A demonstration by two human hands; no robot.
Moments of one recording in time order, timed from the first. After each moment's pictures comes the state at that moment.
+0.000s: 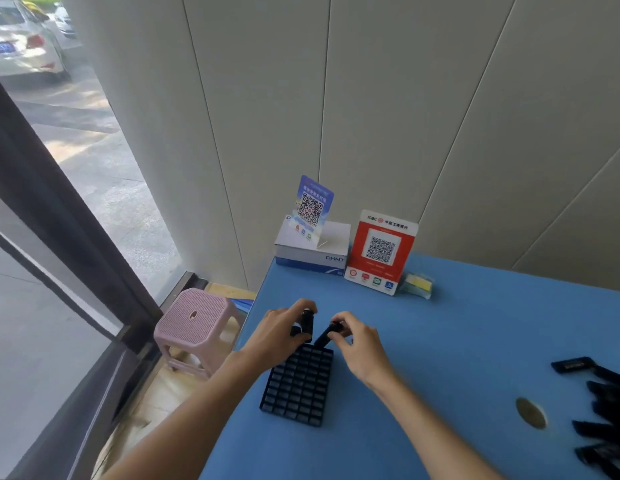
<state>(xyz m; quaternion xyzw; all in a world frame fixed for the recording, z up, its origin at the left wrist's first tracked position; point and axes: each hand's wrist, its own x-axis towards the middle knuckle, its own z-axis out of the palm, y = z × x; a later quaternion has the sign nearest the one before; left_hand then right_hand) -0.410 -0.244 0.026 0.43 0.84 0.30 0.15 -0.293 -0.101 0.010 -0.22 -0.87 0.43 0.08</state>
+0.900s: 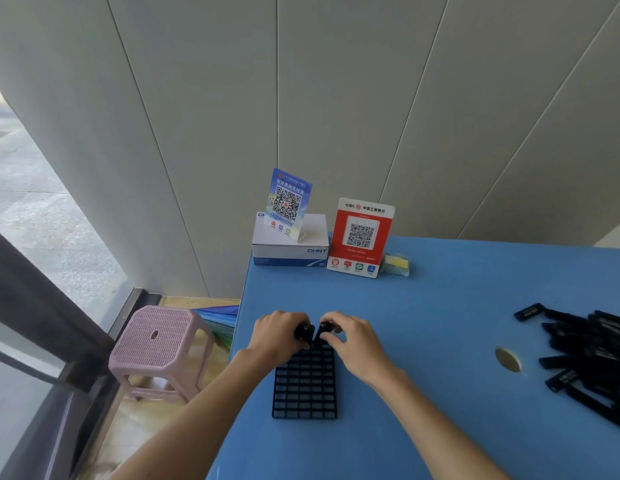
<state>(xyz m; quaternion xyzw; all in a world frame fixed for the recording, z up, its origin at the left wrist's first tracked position) -0.438 -0.240 0.001 0.50 0.84 0.15 0.13 -0.298 -0.131 0.005 -0.26 -0.90 0.33 0.09</state>
